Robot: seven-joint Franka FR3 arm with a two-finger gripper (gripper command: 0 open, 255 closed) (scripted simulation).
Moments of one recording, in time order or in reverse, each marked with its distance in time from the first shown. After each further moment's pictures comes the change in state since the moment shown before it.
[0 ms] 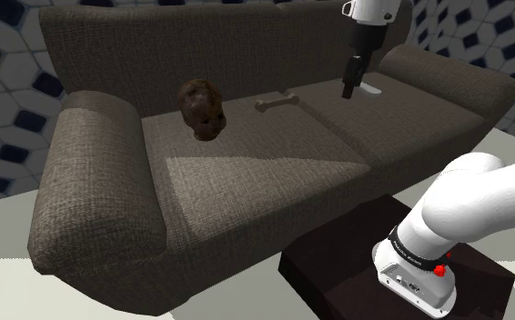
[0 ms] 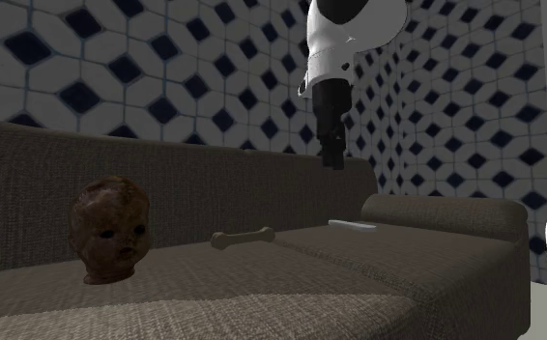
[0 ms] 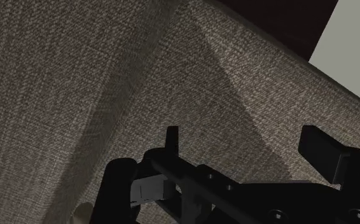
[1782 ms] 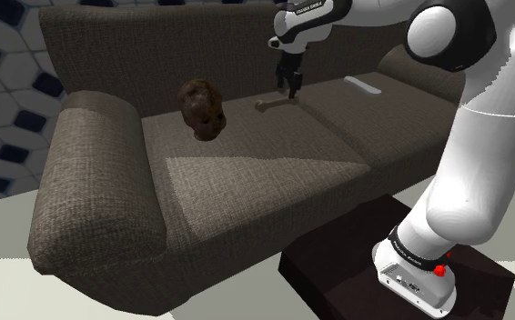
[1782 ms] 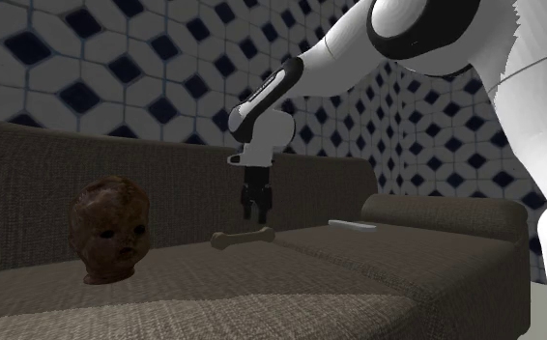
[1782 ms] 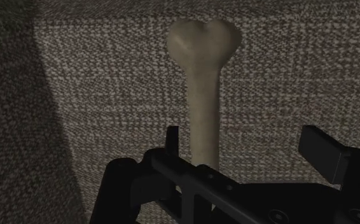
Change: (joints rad) arm 0.098 0.959 -0.265 0.595 0.186 0.406 -1.220
